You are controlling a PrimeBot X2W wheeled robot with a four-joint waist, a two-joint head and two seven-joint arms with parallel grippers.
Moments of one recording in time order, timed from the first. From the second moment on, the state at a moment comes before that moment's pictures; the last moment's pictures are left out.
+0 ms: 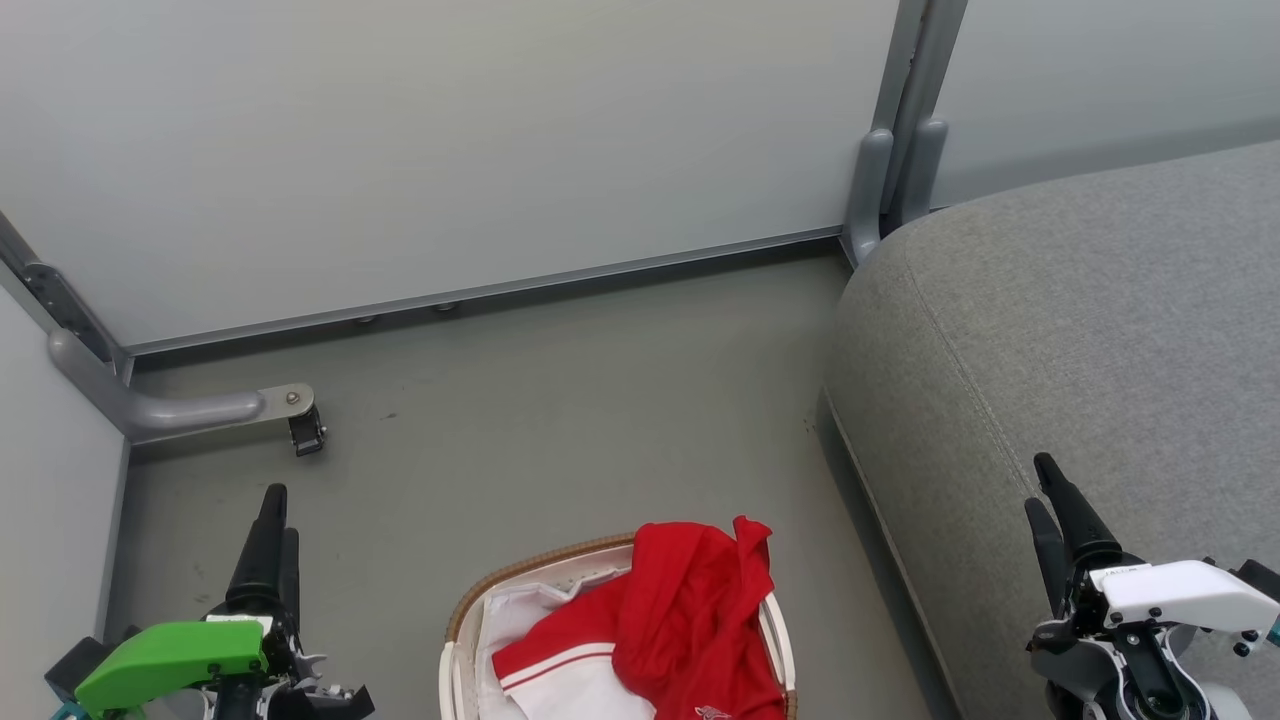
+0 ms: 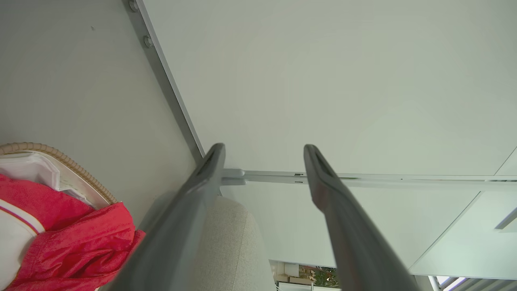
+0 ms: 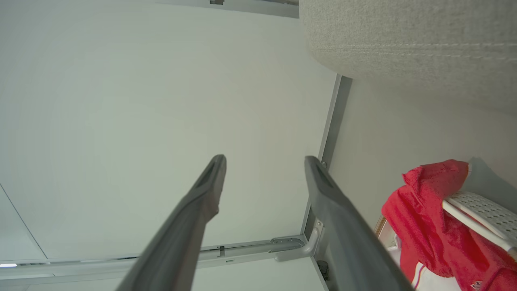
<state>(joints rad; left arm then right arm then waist) -0.07 0.04 0.10 0.29 -1.56 -0.13 0.08 -0.09 -0.05 -0.08 0.28 1.55 0.13 0.08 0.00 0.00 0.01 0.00</state>
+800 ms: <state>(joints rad) -0.06 0.05 0.04 0.30 -1.02 -0.11 -0.02 -0.11 -0.08 0.02 0.29 1.10 0.13 -0.02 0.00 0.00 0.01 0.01</state>
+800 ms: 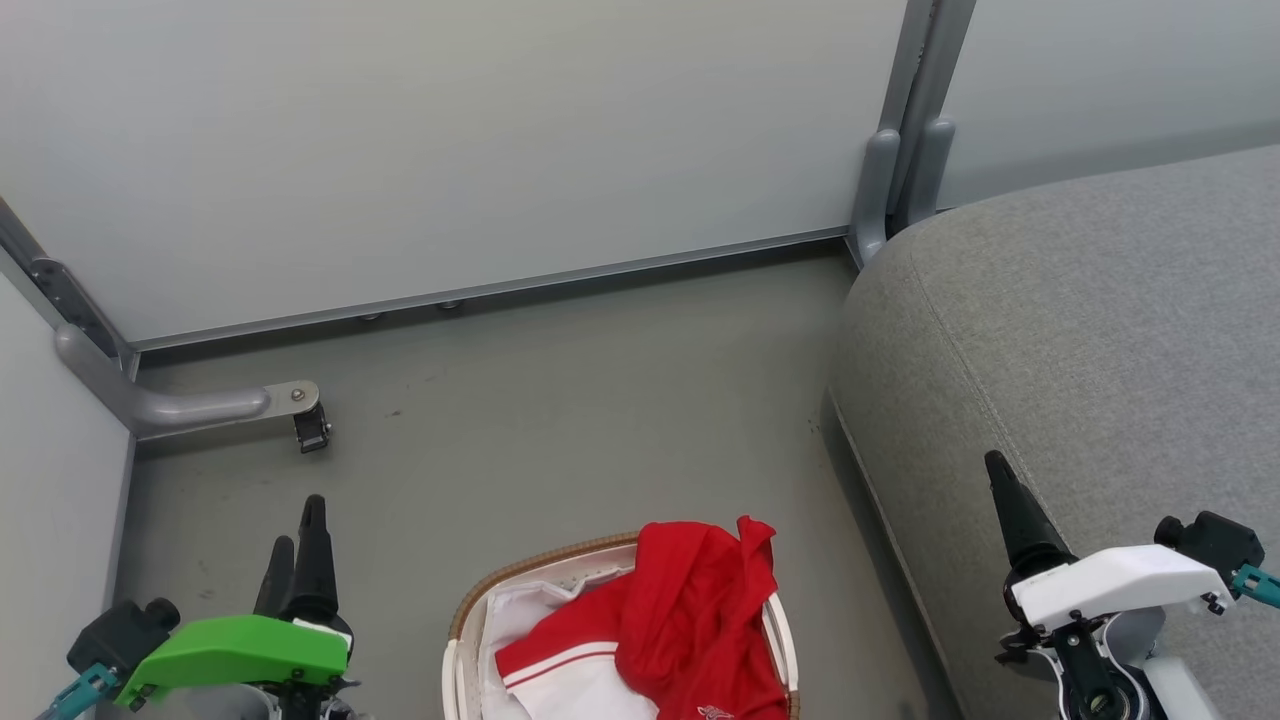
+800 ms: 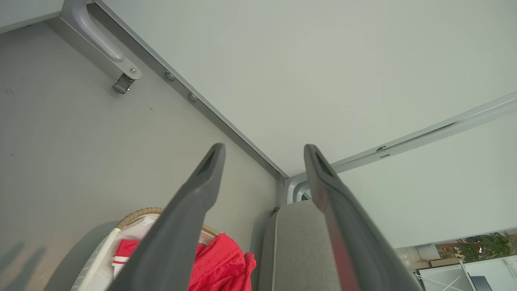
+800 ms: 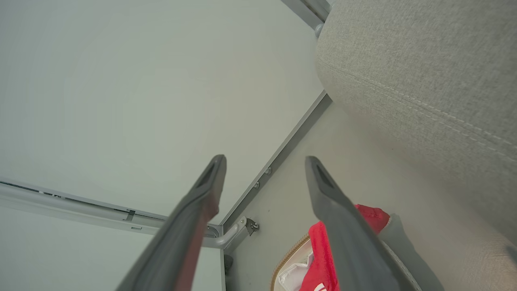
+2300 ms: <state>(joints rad) -0.05 0.11 -0.14 0.31 -0.43 0.04 -0.16 -0.15 -0.11 0.11 0.32 0.48 0.13 -0.16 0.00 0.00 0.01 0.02</state>
